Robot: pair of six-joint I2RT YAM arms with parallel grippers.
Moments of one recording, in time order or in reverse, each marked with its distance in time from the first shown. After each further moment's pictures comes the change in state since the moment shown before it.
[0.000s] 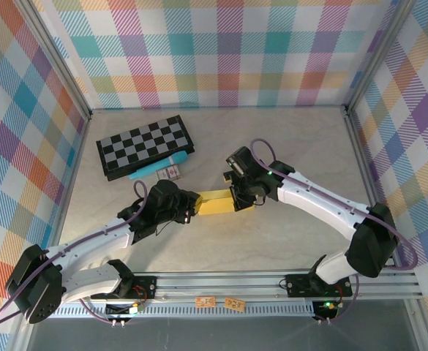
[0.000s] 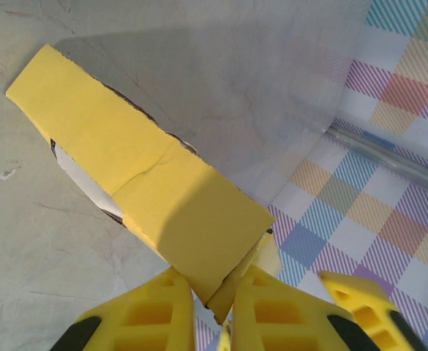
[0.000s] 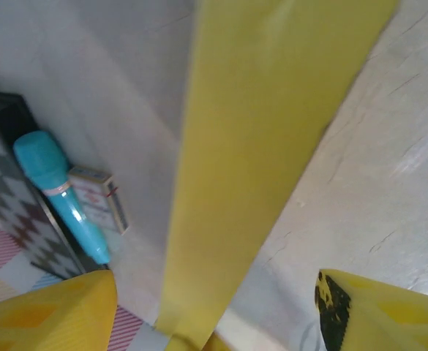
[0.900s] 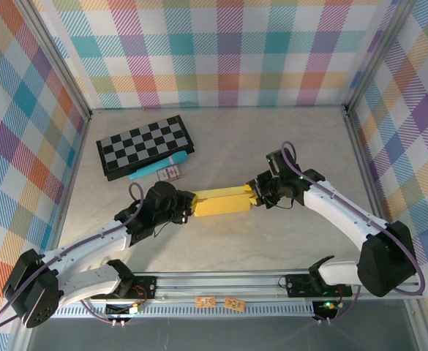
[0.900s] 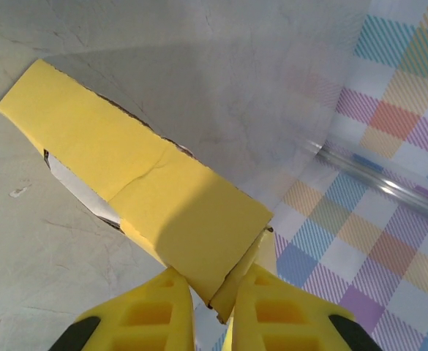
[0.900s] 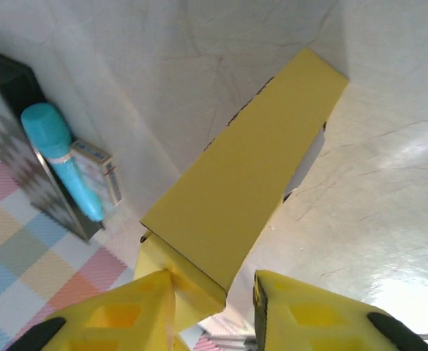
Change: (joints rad) left arm 0.003 -0.025 -0.006 -0.030 -0.056 -0.026; right arm -0.290 -0.167 -0.290 0.104 -0.290 -0.388
